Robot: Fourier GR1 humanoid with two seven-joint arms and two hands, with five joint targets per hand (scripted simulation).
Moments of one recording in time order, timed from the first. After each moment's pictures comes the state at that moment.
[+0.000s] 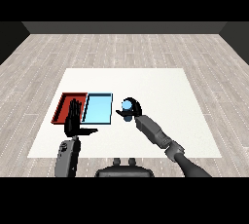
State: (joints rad) left arm 0.00 0.03 0.06 -1.61 0.16 -0.08 -0.42; right arm -0.80 0.00 0.63 -0.48 -0.85 -0.36 -0.57
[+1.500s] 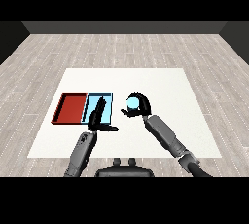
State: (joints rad) left arm -0.16 0.00 -0.19 -1.39 0.12 0.04 -0.34; right arm -0.58 -0.17 0.51 -1.12 -0.51 -0.37 -0.42
